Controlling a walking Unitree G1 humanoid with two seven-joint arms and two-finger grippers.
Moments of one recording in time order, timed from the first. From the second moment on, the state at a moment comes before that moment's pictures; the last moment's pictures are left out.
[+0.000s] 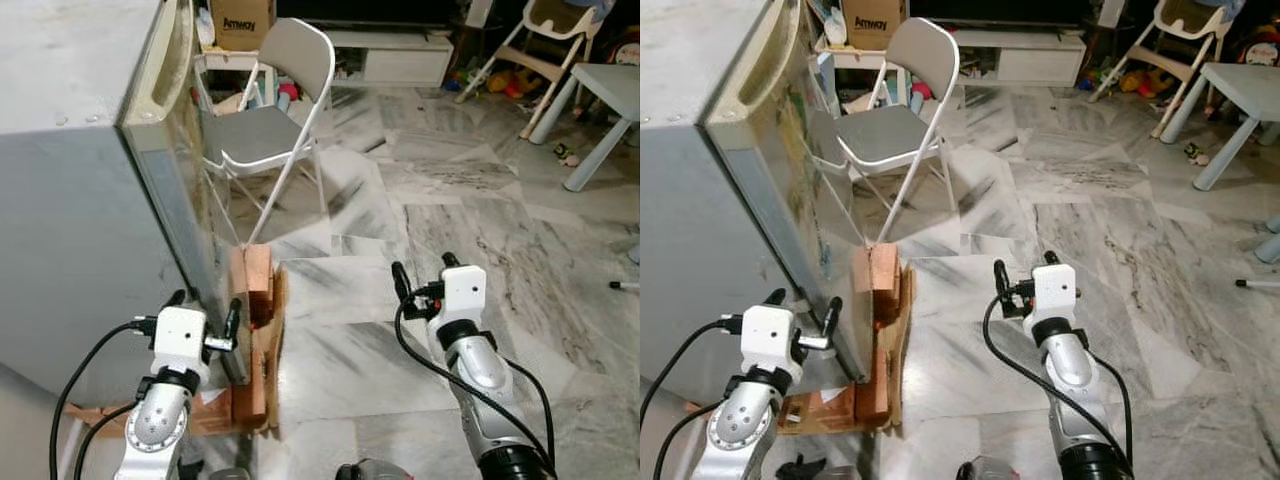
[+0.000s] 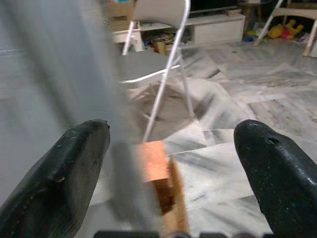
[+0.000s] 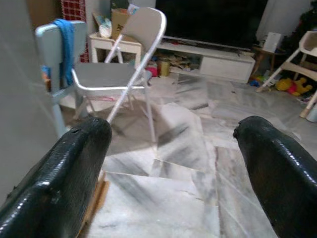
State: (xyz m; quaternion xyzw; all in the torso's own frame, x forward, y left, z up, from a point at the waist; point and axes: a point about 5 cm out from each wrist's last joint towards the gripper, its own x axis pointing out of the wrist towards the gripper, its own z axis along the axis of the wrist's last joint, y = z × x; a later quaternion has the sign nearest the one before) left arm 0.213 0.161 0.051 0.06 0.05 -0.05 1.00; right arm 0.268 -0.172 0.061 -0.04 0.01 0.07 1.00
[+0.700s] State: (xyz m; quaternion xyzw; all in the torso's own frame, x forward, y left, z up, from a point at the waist) left arm 0.230 0.190 0.061 0.07 0.04 0.08 0.99; right arm 0.266 -0.168 0.063 -0.04 0.01 0.09 0.99
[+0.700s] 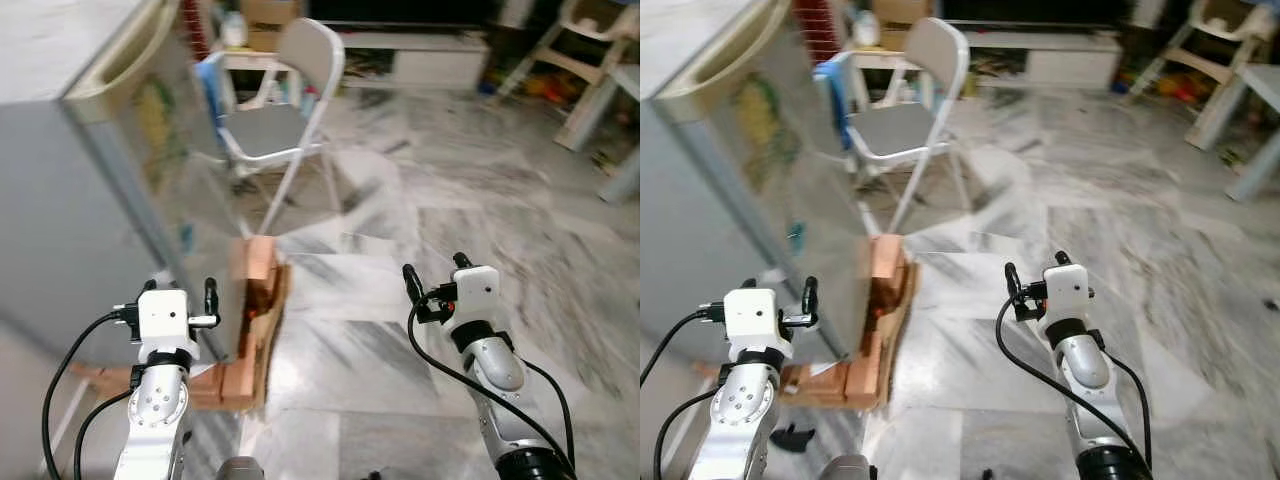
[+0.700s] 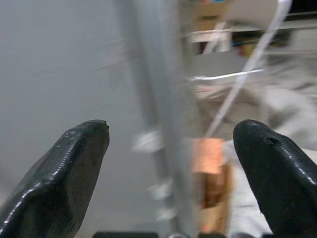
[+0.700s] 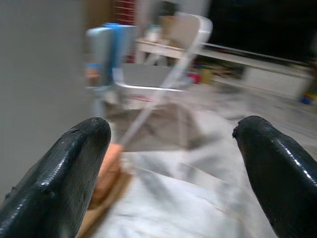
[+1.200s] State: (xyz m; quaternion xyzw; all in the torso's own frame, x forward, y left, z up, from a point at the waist) left arm 0.271 0.182 0.076 0.06 0.02 0.04 1.00; right arm 0.259 -0.166 0.065 -0.03 0.02 0.11 0.99
